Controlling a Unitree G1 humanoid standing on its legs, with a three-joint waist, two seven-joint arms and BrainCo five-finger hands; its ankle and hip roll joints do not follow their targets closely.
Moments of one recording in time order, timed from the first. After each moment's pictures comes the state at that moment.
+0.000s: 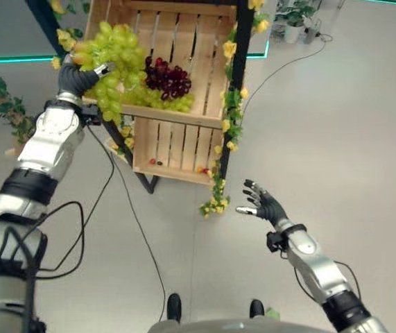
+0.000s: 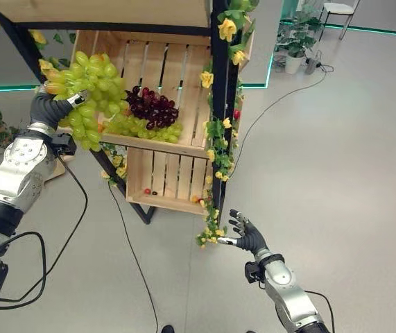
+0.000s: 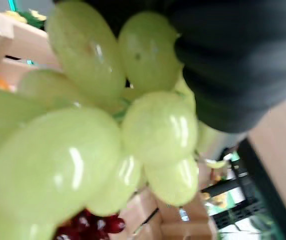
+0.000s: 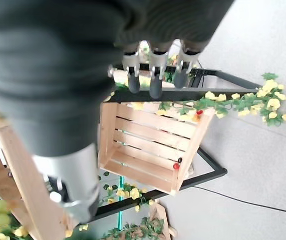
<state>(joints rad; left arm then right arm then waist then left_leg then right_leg) -0.95 0.91 -0.46 0.62 -0.71 -0.05 0.17 -0.05 -0.34 0.26 0.13 0.28 0.05 0.06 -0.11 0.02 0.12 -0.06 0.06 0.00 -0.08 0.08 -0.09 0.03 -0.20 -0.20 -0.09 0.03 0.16</state>
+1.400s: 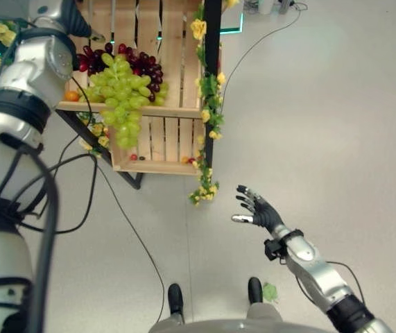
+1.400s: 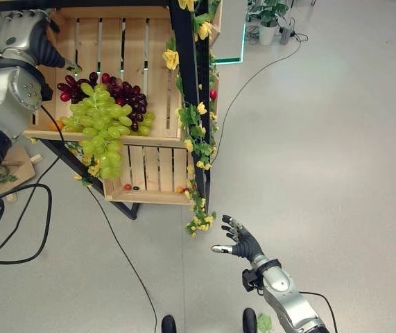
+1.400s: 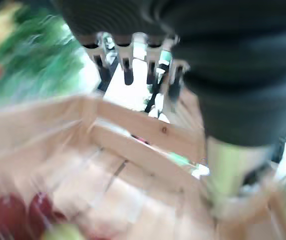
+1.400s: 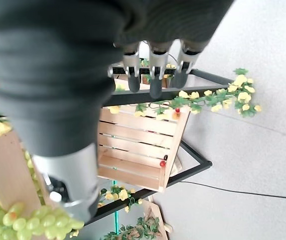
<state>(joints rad) -1.25 0.86 -0.53 0.83 -0.24 -0.07 0.28 -0.03 -0.39 0.36 0.13 0.35 -0.02 0.06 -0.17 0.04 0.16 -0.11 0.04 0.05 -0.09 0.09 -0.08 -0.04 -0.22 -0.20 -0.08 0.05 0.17</state>
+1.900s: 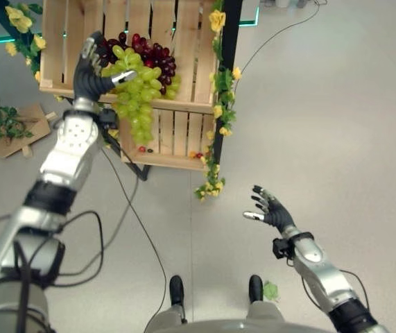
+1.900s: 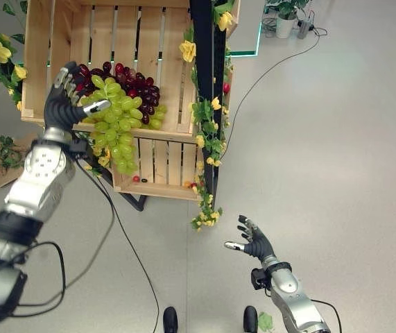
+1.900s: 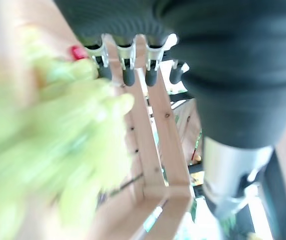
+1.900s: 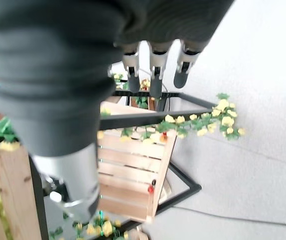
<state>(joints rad) -0.57 0.68 -0.17 0.15 -0.58 -0.16 0.27 0.01 -0.35 0.18 0.16 0.29 0.00 0.00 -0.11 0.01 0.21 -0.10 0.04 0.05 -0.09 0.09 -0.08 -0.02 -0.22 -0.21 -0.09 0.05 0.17</state>
